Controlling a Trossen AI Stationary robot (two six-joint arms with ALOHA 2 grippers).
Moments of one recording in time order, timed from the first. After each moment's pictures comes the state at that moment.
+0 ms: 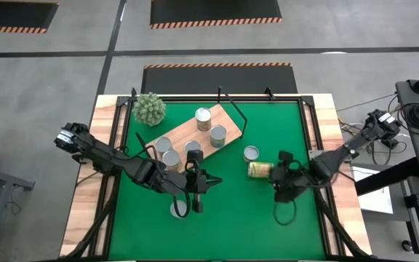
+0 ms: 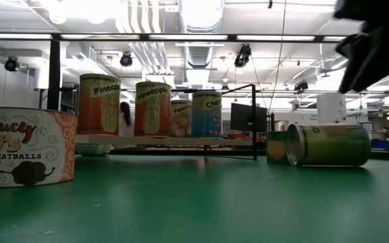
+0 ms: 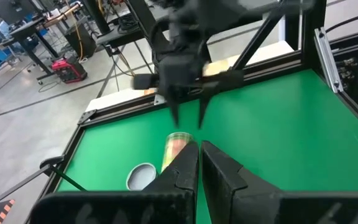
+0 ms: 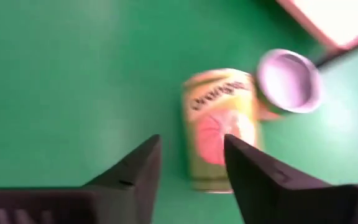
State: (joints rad) left arm -0.41 1.56 1.30 -0.10 -0.53 0.14; right arm 0.56 1.15 0.77 -0.78 0.47 0.56
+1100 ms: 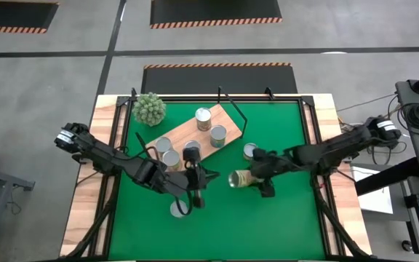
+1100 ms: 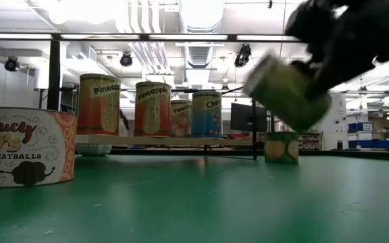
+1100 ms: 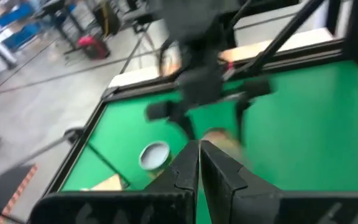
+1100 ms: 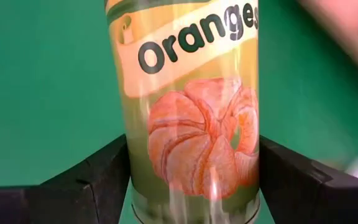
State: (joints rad) left arm -0.41 1.56 1.30 -0.17 -0.65 0.04; right arm 0.23 1.24 0.66 -0.20 0.02 0.07
